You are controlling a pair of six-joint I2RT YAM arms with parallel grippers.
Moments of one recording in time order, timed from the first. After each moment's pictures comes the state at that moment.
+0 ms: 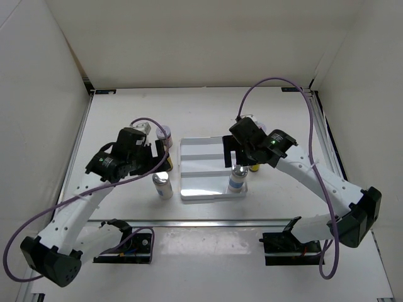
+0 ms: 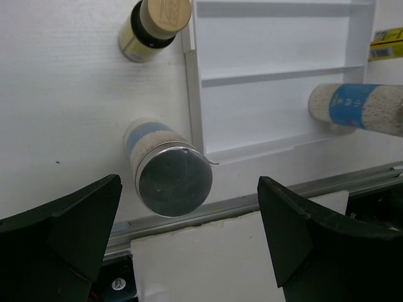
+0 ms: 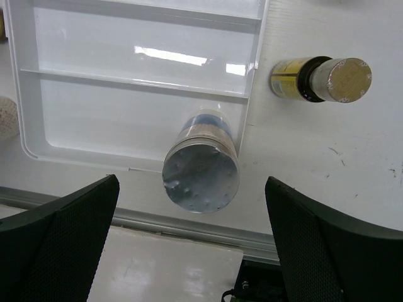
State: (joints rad) left arm -0.44 0.98 1.05 -0.90 0.04 -0.51; right arm 0.81 1.33 1.33 -1.02 0.27 0.54
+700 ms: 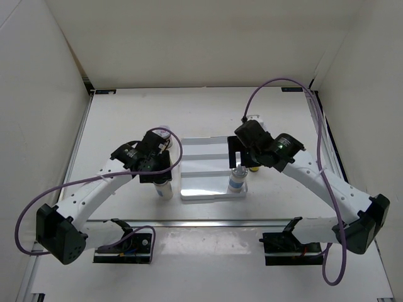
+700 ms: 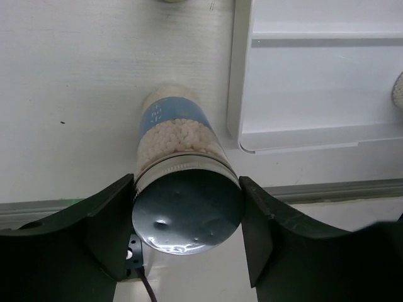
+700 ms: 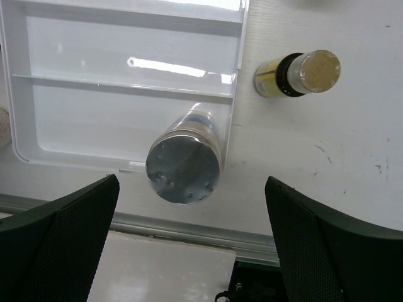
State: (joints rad) left arm -0.59 1.19 1.01 -0.97 -0.10 -0.63; right arm 0.81 1.27 1.29 -1.02 0.31 0.54
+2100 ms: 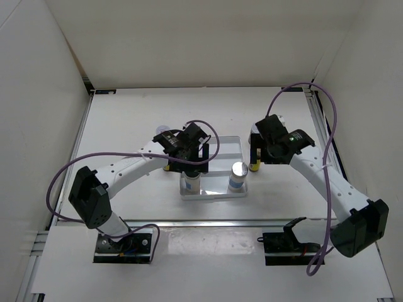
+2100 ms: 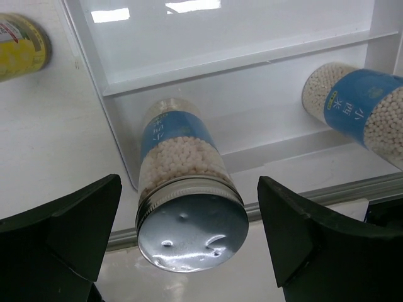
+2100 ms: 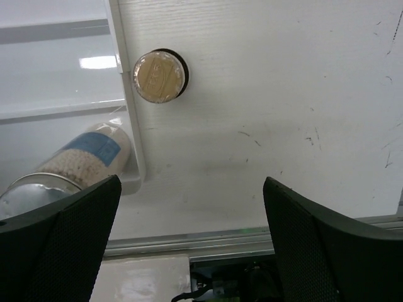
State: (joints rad) left arm -0.83 1.56 1.33 -0.90 -0.14 -0.69; right arm 0.54 1.24 1.18 -1.05 0.32 0.44
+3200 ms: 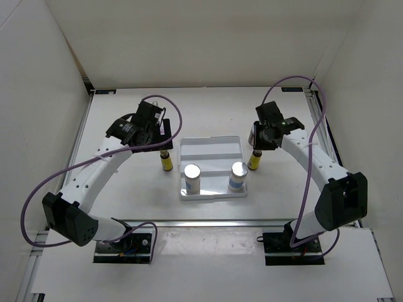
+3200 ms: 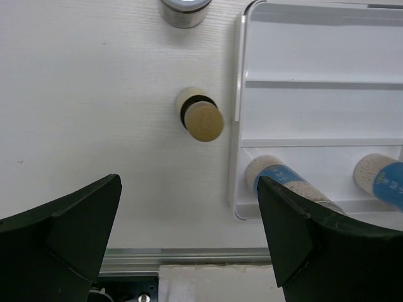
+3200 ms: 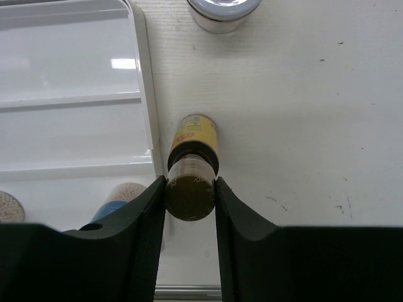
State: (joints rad) left arm -0.49 1.36 1.39 -1.00 -0.23 -0.49; right arm 0.40 1.47 1.25 -0.82 0.16 0.34
